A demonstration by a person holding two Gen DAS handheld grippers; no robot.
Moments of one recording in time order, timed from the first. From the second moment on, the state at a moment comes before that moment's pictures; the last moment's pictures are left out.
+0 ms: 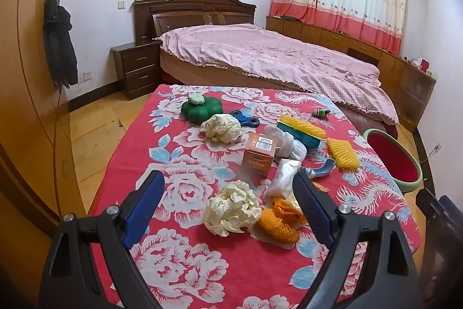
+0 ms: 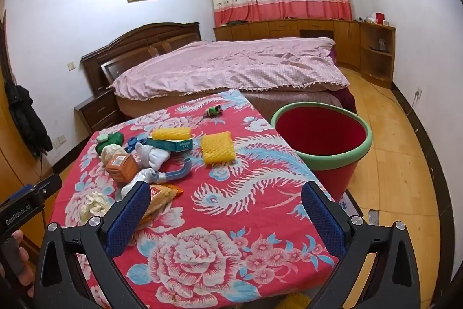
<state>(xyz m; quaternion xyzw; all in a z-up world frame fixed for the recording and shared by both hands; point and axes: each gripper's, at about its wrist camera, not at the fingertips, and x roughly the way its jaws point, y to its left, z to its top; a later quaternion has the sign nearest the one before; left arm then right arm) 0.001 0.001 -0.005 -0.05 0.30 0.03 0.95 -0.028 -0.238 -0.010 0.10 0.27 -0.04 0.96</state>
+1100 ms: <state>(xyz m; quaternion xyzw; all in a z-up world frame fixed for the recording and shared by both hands) 0.000 0.001 -0.010 -0.05 0.31 0.03 0.95 -0.026 -0.237 -0.019 0.10 0.28 -0.04 0.95</state>
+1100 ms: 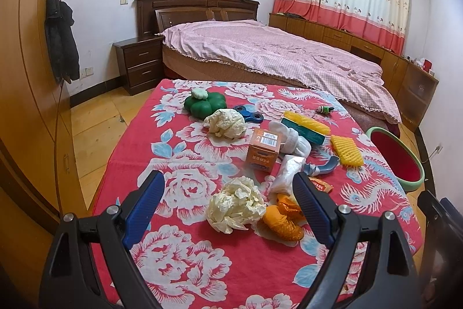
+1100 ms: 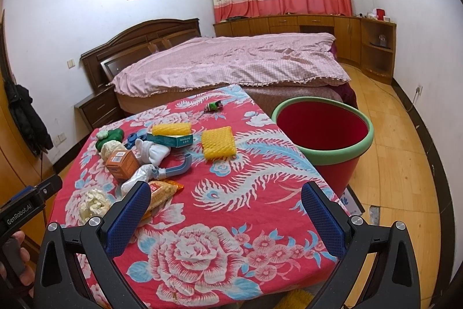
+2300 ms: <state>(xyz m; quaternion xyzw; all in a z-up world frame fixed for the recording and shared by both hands) 0.000 0.010 -0.020 -0.05 0.33 0.03 0.94 -0.024 -0.236 -0.023 0.11 0.29 -0.04 0.95</state>
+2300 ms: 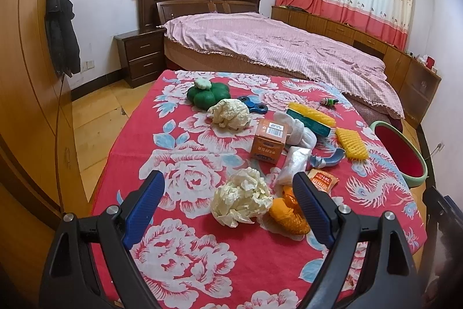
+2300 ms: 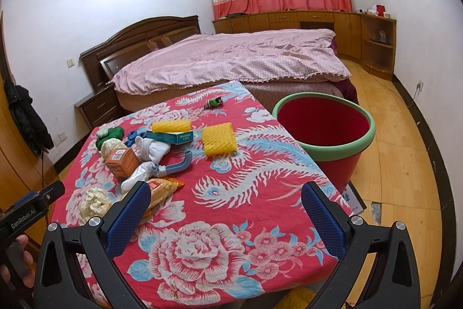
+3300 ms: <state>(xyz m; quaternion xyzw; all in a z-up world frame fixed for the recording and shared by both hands) 0.044 0.026 -0.071 -0.08 0.45 0.00 0.89 -0.002 -0.240 -0.055 0.13 0.36 -0.03 0.92</state>
